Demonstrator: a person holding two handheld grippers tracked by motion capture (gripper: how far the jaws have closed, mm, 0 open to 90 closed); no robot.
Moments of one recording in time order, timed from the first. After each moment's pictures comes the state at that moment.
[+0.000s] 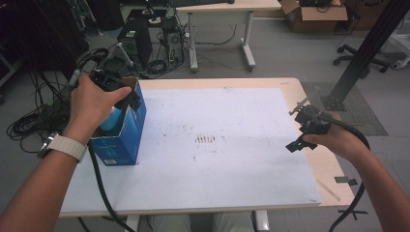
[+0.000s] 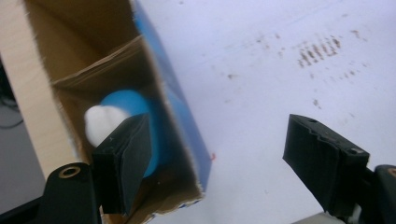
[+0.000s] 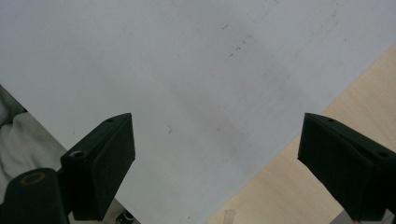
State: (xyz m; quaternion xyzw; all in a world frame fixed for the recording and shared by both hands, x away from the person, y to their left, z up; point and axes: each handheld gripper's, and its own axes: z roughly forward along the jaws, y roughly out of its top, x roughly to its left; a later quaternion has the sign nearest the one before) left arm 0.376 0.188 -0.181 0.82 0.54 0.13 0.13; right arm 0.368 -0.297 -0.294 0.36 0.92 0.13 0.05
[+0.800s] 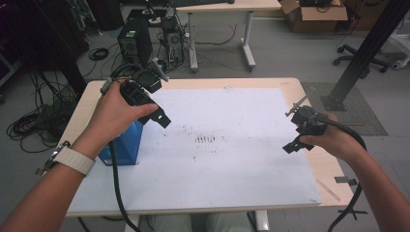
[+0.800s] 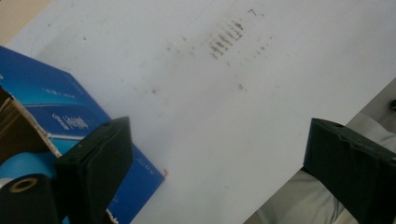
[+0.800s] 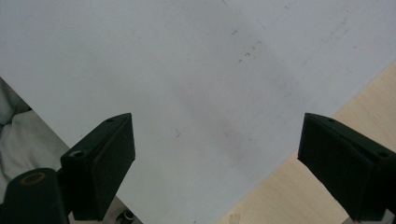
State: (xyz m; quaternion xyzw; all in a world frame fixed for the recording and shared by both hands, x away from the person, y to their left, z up) left arm 0.348 0.129 -0.185 0.90 0.40 0.09 0.16; right arm 0.366 -0.287 -0.294 0.35 0.93 0.13 0.05
